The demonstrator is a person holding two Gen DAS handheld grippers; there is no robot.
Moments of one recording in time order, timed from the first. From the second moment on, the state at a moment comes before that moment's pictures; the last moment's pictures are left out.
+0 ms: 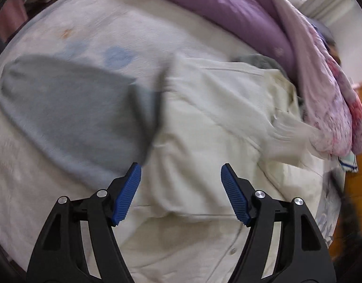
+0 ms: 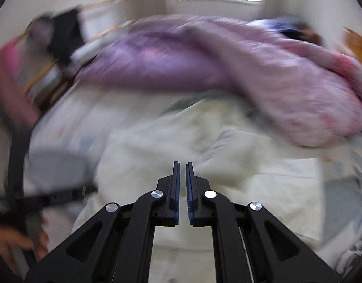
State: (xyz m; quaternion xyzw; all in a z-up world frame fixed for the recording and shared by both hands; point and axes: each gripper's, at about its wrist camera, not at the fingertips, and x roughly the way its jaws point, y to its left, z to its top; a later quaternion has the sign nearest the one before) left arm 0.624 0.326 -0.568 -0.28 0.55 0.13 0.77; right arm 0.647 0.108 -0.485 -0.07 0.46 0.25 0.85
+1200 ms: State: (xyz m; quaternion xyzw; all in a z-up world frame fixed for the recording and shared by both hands) left arm 0.705 0.297 -0.565 -0.31 0.46 0.09 0.82; right arm 0.706 -0.162 -0.526 0.12 0.54 0.03 0.83
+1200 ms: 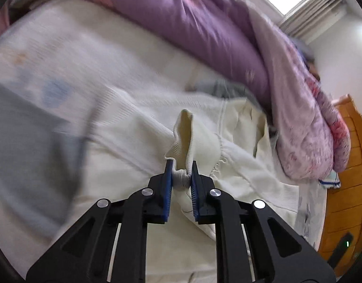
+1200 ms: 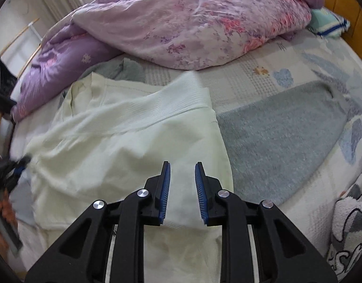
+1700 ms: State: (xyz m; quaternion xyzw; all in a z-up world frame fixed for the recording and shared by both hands) left arm 0.645 0.337 -0.627 -0.30 0.54 0.14 0.77; right arm 0.752 -0.144 -0.611 0.14 0.65 0.04 0.75
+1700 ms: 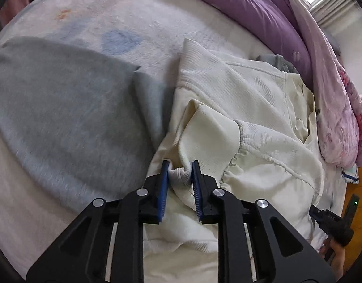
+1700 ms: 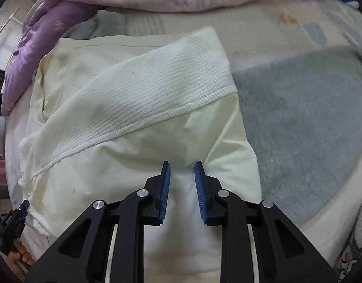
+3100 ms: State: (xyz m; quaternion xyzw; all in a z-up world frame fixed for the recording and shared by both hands) left arm 0.793 0.406 -0.587 -0.22 0.56 0.09 0.79; right arm 0.872 -0.204 -0.585 0.32 0.60 0.04 0.73
